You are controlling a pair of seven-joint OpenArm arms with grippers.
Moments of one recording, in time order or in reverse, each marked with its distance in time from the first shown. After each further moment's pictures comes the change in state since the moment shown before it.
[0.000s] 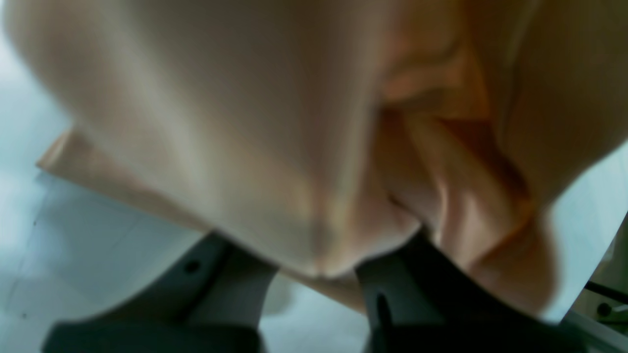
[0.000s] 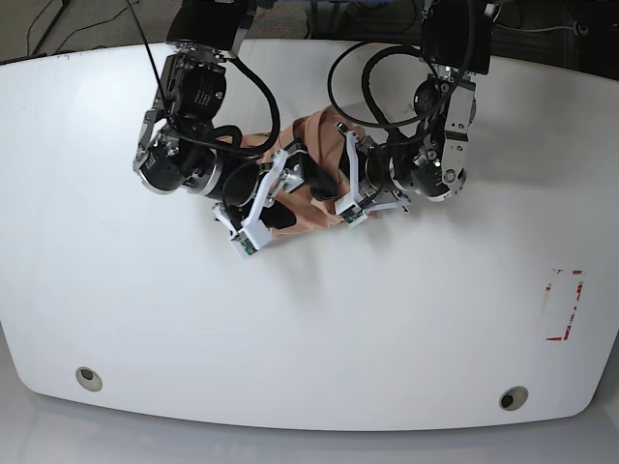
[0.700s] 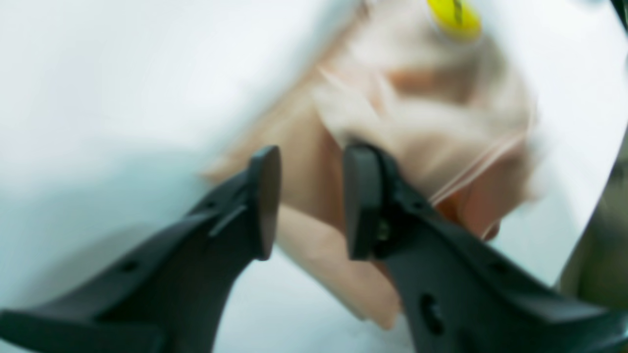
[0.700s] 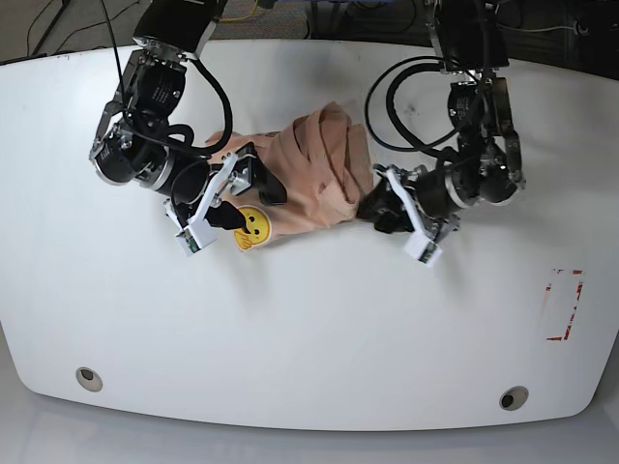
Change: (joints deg) left arm -0.6 0.3 -21.1 7.2 -17.7 0.0 1.2; right arm -0.6 6.8 6.7 0.4 5.8 0.1 -0.2
